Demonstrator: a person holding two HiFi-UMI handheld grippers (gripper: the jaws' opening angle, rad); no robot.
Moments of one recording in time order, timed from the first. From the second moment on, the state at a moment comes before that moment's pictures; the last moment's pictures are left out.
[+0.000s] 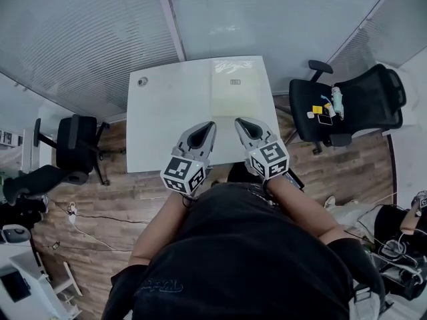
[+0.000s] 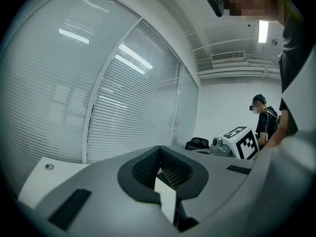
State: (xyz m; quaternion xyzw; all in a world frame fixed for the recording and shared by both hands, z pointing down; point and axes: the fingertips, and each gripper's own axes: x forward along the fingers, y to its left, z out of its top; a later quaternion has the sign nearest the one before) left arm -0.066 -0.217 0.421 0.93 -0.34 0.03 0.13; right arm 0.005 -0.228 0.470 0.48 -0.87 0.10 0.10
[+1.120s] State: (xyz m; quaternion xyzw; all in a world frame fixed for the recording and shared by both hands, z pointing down) left arm -0.021 -0.143 0.421 0.93 -0.35 0.01 0.15; right arm 0.068 -0.153 0.460 0.44 -0.89 0.11 0.10
